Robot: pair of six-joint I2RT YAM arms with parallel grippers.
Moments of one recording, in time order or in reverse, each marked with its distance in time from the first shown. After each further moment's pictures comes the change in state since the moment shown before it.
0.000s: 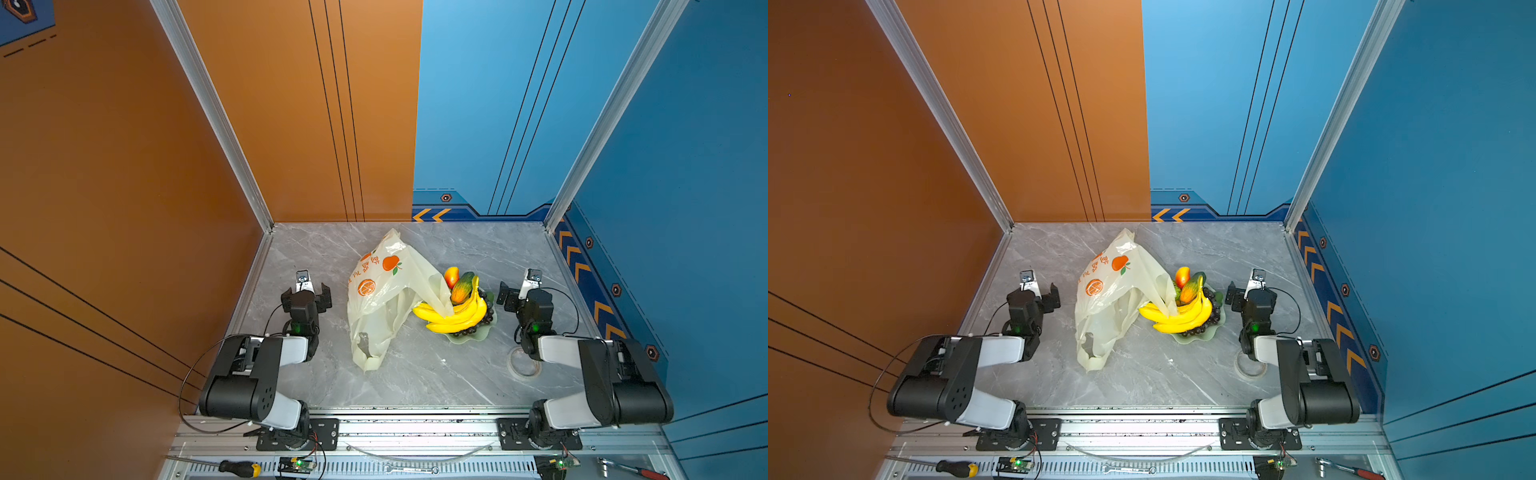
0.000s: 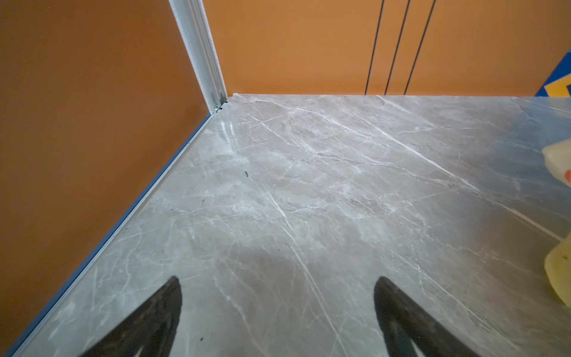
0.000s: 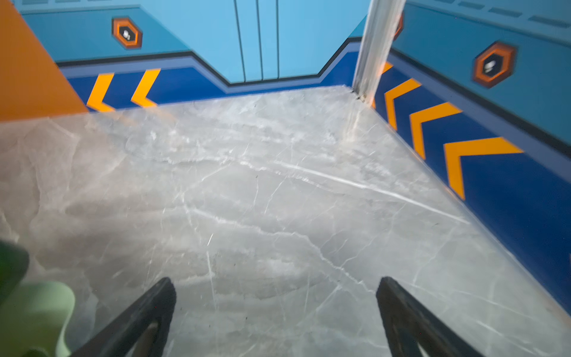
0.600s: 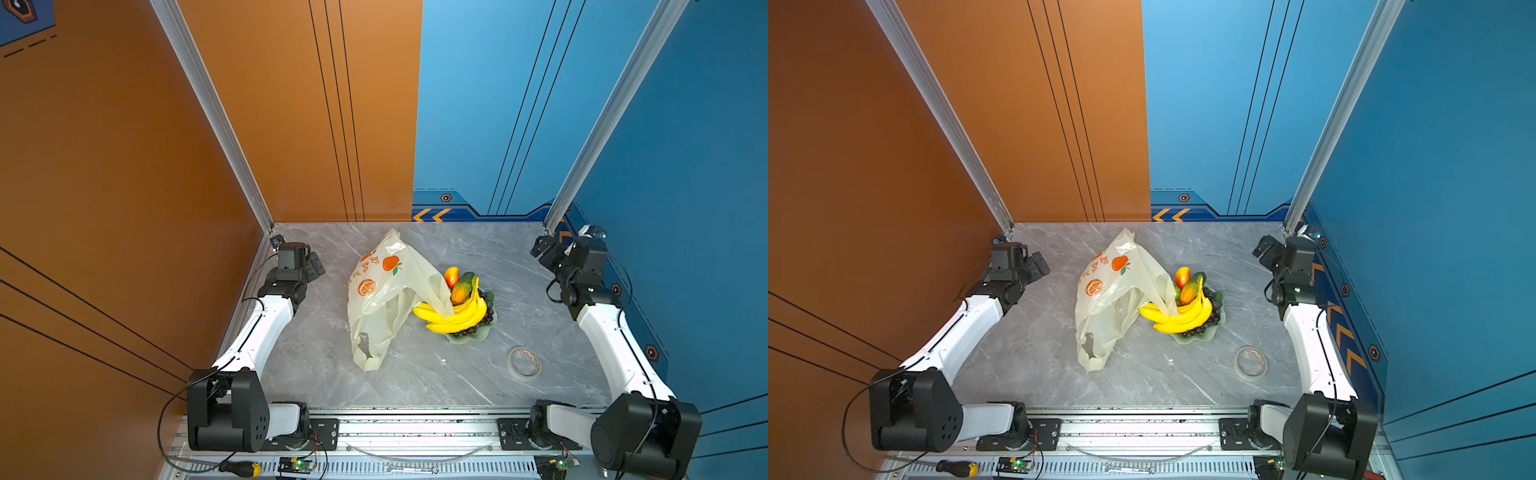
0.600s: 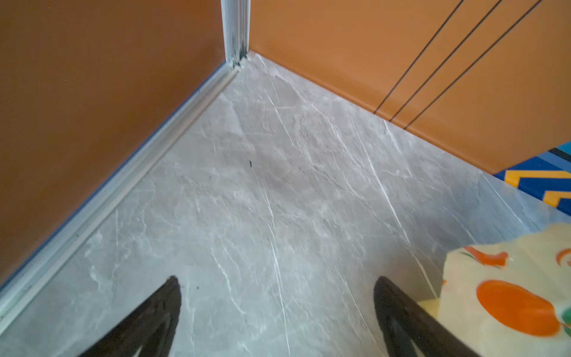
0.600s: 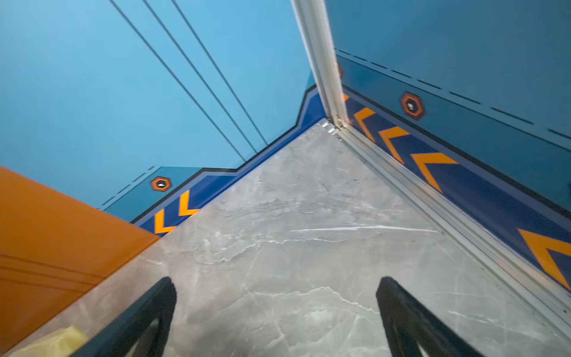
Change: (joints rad) left arm 0.038 -0.130 0.617 -1.108 0.110 -0.447; right arm -0.159 -0.182 0.710 -0.953 -0.183 0.399
